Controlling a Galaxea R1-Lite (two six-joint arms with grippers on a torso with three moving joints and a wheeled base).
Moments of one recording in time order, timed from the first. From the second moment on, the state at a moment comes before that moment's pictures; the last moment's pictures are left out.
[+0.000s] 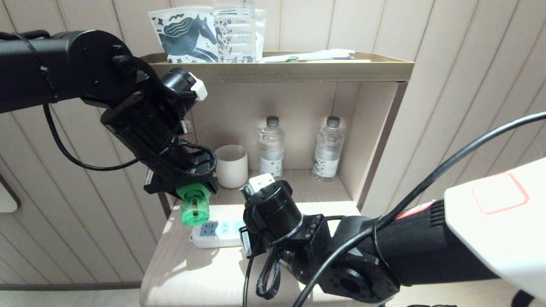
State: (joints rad) left arm -0.51 1.98 -1.93 1.12 -0.03 -0.61; right arm 0.92 2.07 -1.16 -0.22 -0.40 0.33
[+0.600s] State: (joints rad) left arm -0.51 1.98 -1.93 1.10 -0.03 -0.61; right arm 0.85 1.99 -1.15 -0.22 -0.41 0.30
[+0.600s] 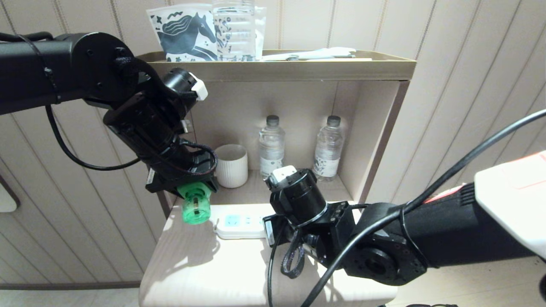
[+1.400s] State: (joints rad) left arm -0.51 1.98 -1.91 1.11 -0.03 -0.61; right arm 0.81 1.87 -1.14 -0.14 -0.41 0.26
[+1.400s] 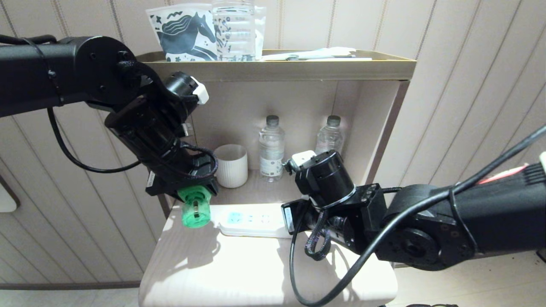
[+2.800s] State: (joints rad) left arm -0.49 1.97 -1.47 0.64 0.10 -0.57; right arm 0.76 1.77 -1.19 -0.07 -0.41 0.20
